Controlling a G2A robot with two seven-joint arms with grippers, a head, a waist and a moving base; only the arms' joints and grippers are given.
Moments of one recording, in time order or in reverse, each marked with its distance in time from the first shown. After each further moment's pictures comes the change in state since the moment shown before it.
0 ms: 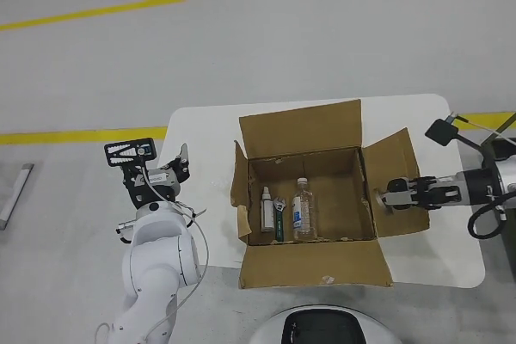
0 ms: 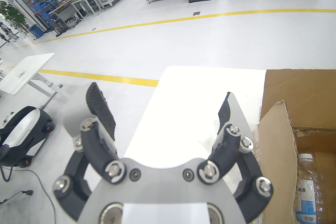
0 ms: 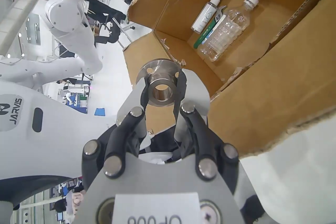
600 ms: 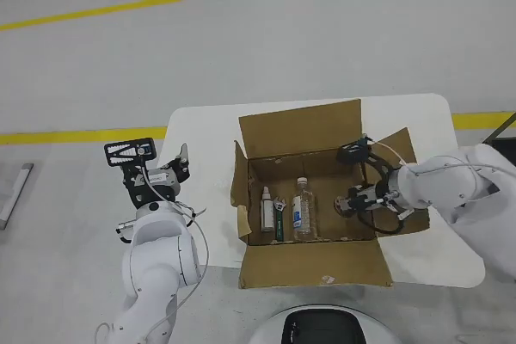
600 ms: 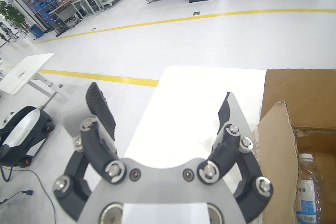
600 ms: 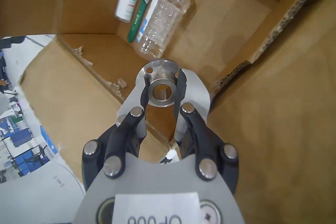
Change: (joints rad) left arm 0.000 0.000 0.000 0.000 0.000 0.000 0.000; right arm 0.385 -0.081 -0.662 0.083 -0.603 0.359 -0.060
